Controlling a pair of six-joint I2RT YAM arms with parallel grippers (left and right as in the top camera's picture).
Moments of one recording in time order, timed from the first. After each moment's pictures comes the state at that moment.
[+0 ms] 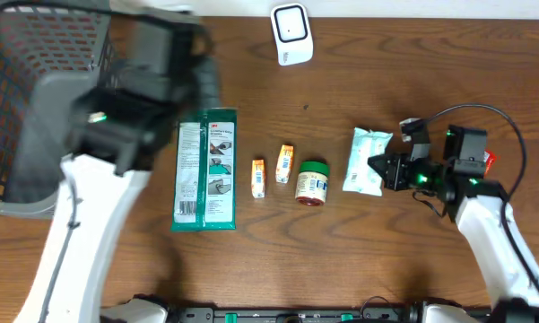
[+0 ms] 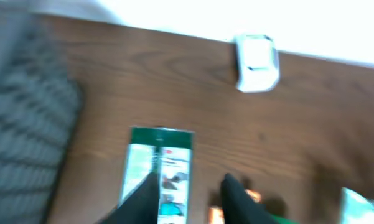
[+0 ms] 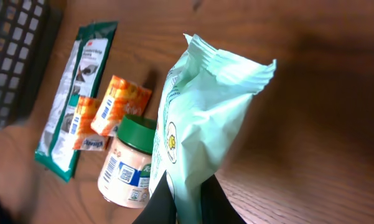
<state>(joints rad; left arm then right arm) -0.31 1.46 1.81 -1.12 -0.18 -0.38 -0.10 1.31 0.73 -0.38 -0.69 0.02</state>
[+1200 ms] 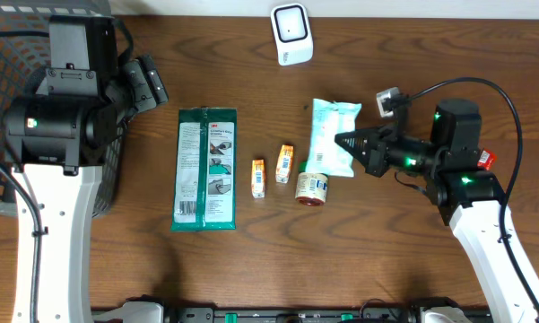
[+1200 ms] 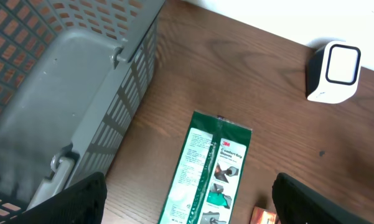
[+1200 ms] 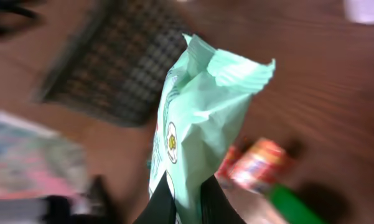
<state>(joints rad) -0.08 1.43 1.81 -1.23 -0.17 -0.38 0.08 1.24 0.87 -0.22 -1.02 0.27</state>
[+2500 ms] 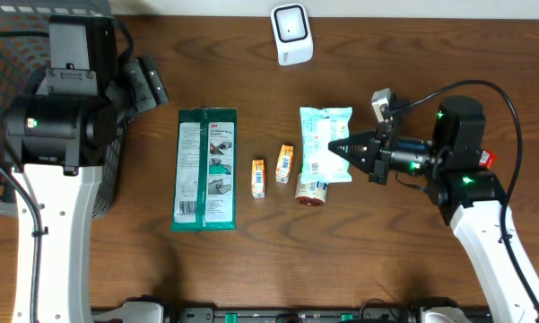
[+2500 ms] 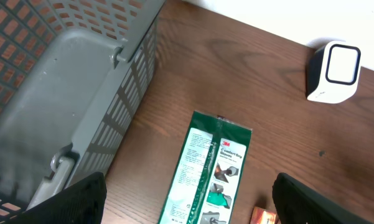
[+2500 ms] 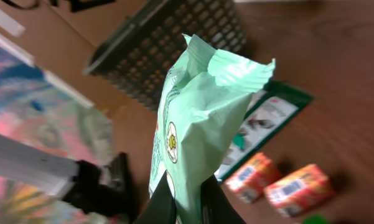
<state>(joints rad) -0.08 1.43 1.81 -1.23 -0.17 -0.38 0.08 1.24 0.87 -0.21 -1.16 0.09</state>
